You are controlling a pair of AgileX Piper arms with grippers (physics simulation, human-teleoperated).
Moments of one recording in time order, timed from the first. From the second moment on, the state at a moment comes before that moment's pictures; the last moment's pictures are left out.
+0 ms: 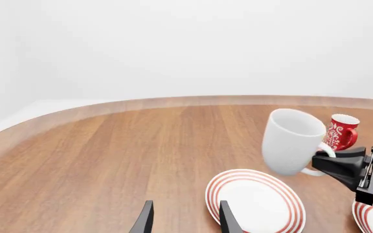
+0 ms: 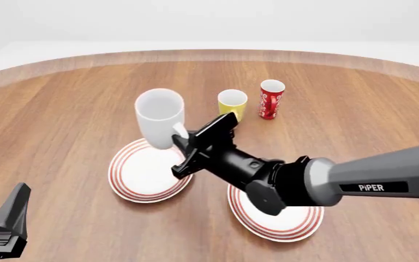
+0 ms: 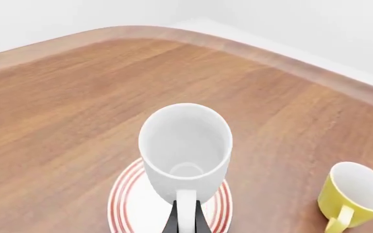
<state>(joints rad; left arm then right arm) 0.00 0.00 0.00 0.00 0.00 0.80 1.82 -0.87 -0.66 -0.03</state>
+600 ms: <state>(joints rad) 0.00 0.00 0.00 0.00 0.00 0.82 1.90 -0.95 -0.66 0.00</state>
